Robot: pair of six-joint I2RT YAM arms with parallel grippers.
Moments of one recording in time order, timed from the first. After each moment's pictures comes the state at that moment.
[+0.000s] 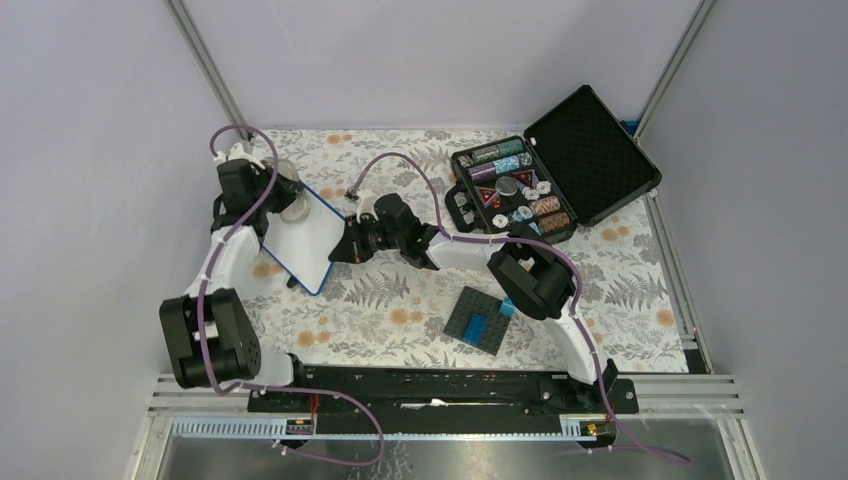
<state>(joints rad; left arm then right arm) 0.24 1.45 0.99 -0.09 0.27 -0.60 0.94 2.23 1.53 0.37 -0.49 0.60</state>
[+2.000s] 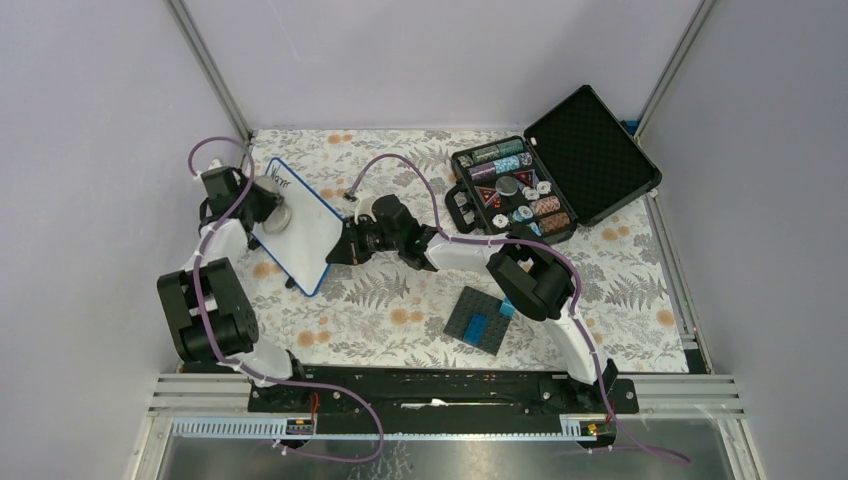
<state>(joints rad) 0.35 1.57 0.99 -0.09 0.24 -0.68 0.95 2.23 1.54 0.37 -0.49 0.62</state>
